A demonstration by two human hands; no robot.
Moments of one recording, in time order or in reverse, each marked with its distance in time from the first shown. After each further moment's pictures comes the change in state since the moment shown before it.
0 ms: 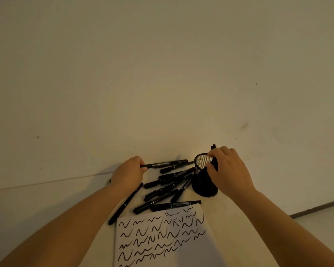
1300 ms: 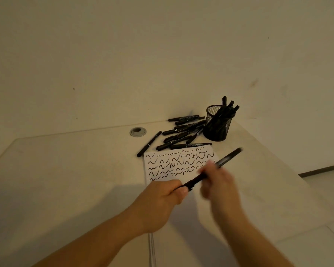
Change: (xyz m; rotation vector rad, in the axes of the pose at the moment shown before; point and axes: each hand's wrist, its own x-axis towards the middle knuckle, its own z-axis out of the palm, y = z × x) left_hand -0.250 0.040 -0.046 -0.628 -0.373 0.218; right_hand -0.177 -0.112 -0.016 1.283 -0.006 0.792
